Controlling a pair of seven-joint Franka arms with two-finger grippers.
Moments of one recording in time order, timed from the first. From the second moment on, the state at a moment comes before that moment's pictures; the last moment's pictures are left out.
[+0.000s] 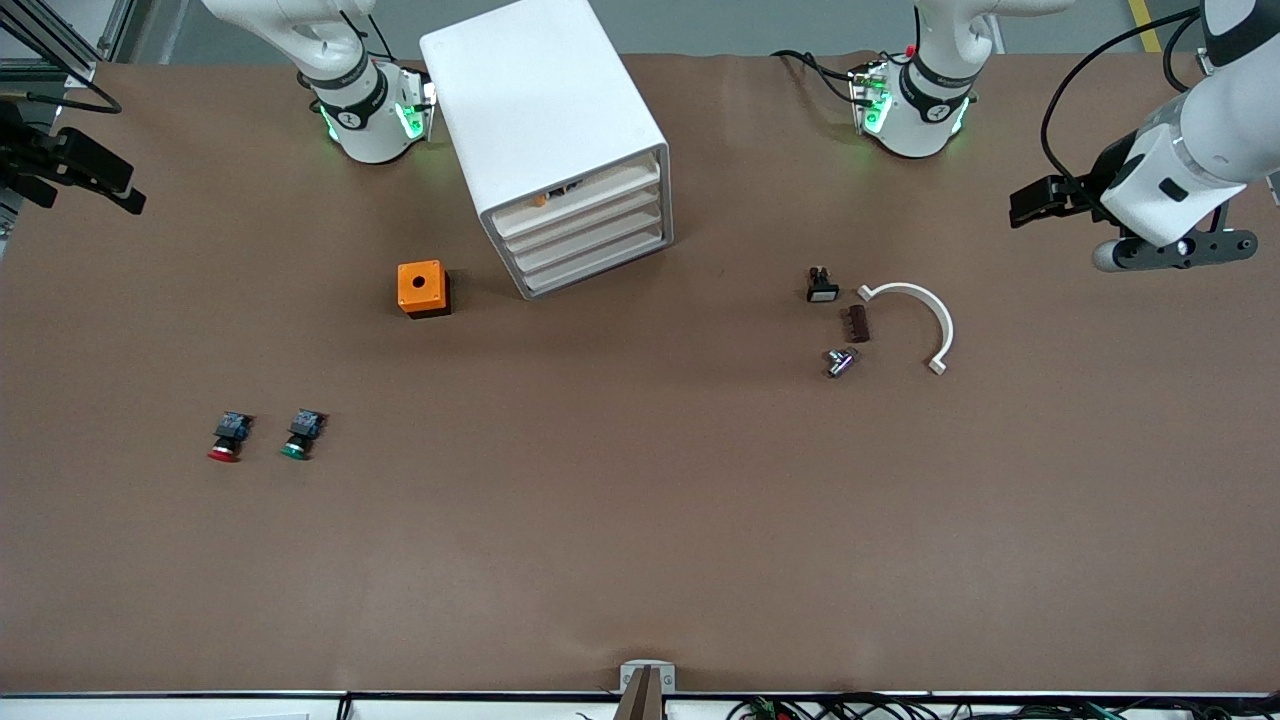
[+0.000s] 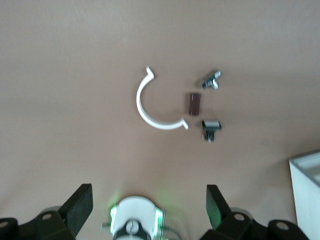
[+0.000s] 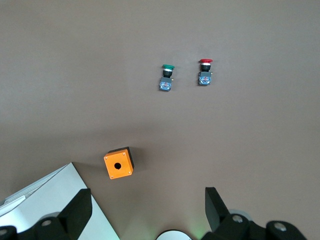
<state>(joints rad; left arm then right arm) -0.09 -0.11 -0.01 -1.81 -0.04 1.52 -0.16 0.04 -0.13 -0.07 -1.60 0.01 1.44 0.07</state>
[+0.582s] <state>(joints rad) -0.08 -0.13 -0.01 -1.82 -0.02 1.72 -0.14 0.04 -0.13 -0.08 -1.60 0.03 1.45 0.03</state>
